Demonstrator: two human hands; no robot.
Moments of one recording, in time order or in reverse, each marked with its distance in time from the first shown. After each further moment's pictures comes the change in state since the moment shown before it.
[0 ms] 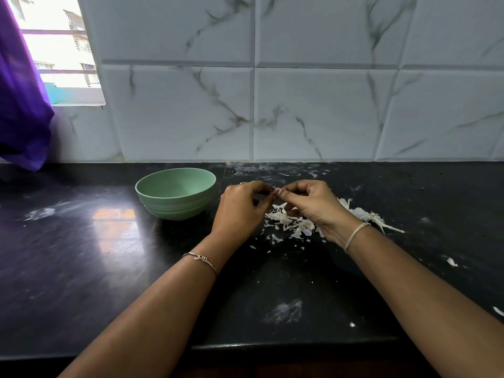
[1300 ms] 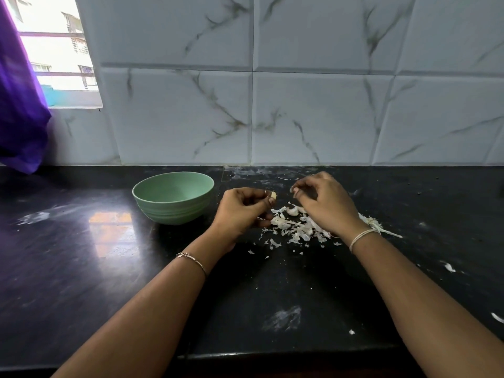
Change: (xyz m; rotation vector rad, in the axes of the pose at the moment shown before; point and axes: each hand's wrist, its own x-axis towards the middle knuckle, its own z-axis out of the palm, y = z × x) left_hand 0.002 0.010 -0.003 -0.794 -0.196 -0.486; right_hand 0.008 0.002 -0.026 -0.844 0.160 -0.234
